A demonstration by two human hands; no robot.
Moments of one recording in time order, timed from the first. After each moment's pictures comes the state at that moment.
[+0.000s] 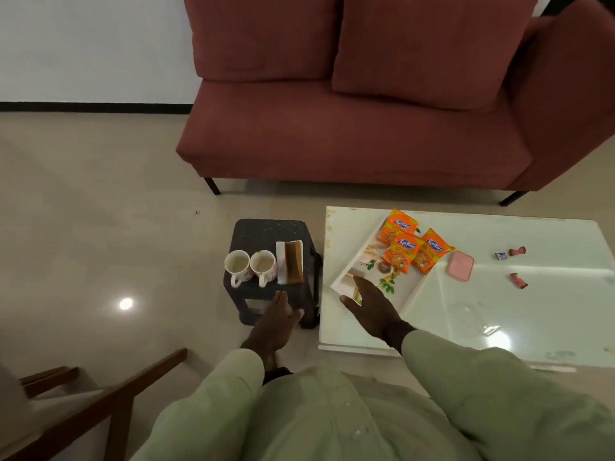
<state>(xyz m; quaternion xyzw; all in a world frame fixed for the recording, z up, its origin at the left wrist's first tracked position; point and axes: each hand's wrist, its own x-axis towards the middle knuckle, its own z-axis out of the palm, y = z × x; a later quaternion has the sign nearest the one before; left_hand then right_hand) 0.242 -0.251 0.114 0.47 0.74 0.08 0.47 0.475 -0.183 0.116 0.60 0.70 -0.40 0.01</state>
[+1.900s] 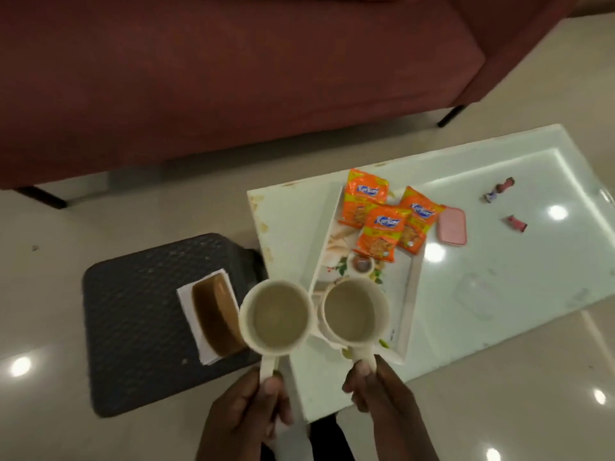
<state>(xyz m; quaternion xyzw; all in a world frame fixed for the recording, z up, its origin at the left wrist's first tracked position) 0.246 -0.131 0.027 0.44 0.61 0.25 0.60 0.425 -0.154 0.045 0.73 0.22 -0.54 -0.35</state>
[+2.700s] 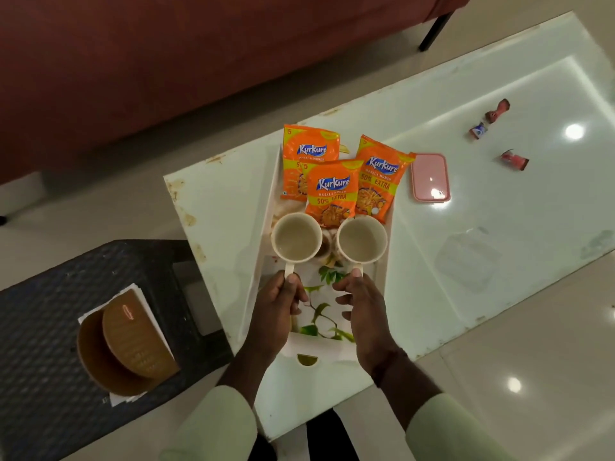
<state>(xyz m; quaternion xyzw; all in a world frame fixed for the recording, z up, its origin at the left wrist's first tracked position) 0.406 -0.038 -0.164 0.46 0.59 0.22 0.62 0.545 -0.081 -0.138 0.77 0.11 -0.51 -0.37</state>
